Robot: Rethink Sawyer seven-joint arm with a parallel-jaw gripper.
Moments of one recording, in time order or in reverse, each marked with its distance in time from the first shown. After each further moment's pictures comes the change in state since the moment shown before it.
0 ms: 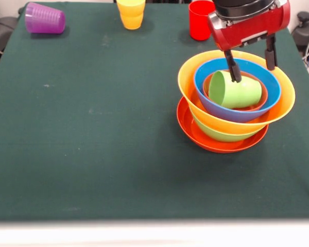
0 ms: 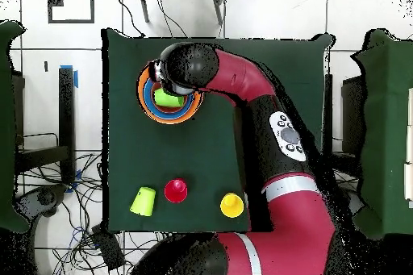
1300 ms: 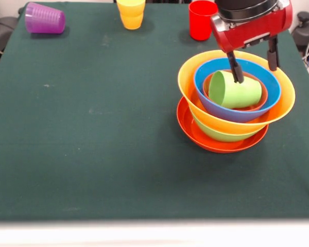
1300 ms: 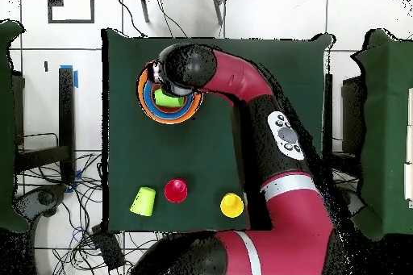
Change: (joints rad) arm 0.001 0.005 0.001 -0.001 -0.004 0.000 0.000
